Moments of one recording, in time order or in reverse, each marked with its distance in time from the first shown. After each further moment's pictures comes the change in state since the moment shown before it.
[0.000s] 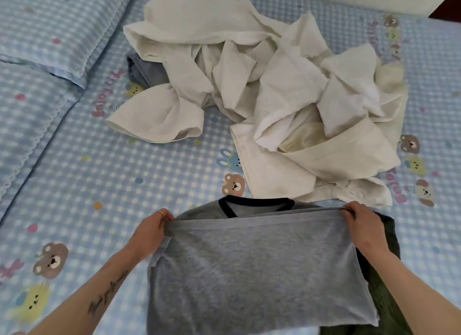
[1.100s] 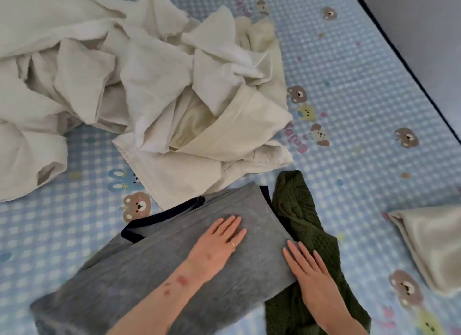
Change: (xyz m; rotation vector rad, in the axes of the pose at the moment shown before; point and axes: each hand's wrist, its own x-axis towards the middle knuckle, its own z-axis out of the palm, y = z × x) left_hand -0.009 0.201 0.220 0.887 -0.322 1.128; right_hand -0.182 0.086 0.019 -0.408 -0.098 -0.181
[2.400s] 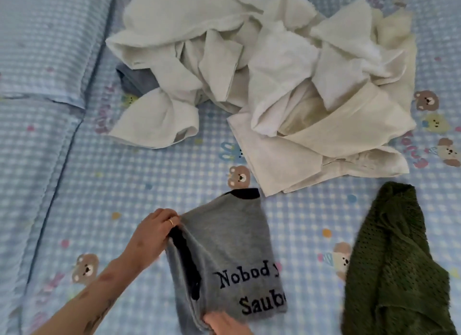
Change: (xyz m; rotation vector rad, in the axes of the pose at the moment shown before) left_hand -0.292 -0.130 -0.034 -0.234 0.143 -0.640; right_hand -0.005 -0.289 -0.038 0.875 -0.708 -0.329
